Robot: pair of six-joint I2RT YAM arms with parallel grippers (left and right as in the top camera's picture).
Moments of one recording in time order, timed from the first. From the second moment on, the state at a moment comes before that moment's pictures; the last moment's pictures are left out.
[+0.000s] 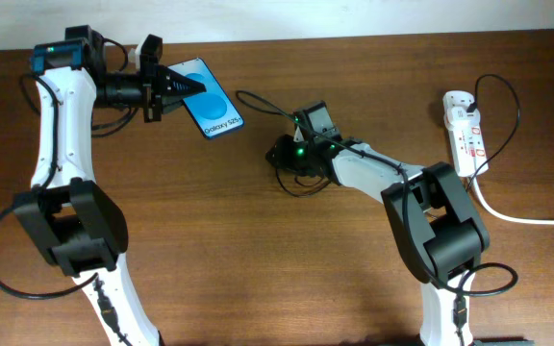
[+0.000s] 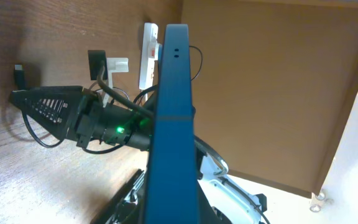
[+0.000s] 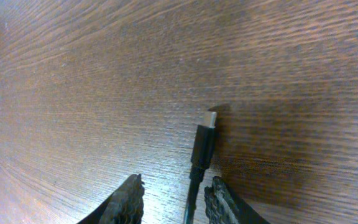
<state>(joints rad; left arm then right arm) 0.14 2.22 2.18 -1.48 1.30 -0.09 0.44 2.12 1.31 -0.12 -0.37 0.76</state>
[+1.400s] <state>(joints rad) 0.13 2.22 2.18 -1.47 1.44 0.22 0.16 1.28 1.32 -0.81 -0.87 0.26</state>
